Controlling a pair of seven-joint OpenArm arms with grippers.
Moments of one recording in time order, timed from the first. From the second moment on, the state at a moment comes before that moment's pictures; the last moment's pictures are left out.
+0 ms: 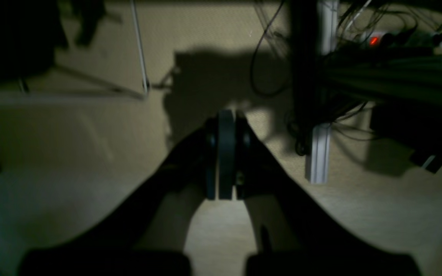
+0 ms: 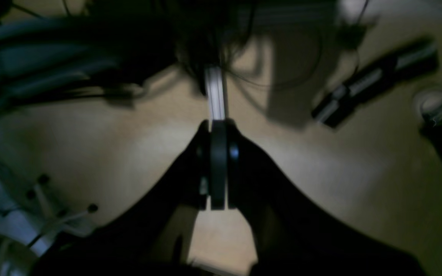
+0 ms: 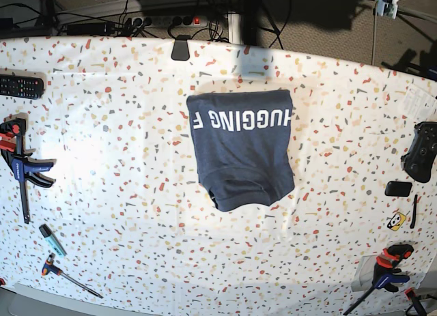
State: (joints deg) left arm 44.2 -20.5 -9.6 76.5 -14.9 -13.3 13.4; right arm -46.3 7.8 24.9 85.6 19.5 32.2 -45.8
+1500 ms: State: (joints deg) left arm 23.2 -6.3 -9.9 32.4 -9.2 -15.8 2.5; right arm -20.9 13.5 -1.9 41.8 11.0 20.4 -24.9
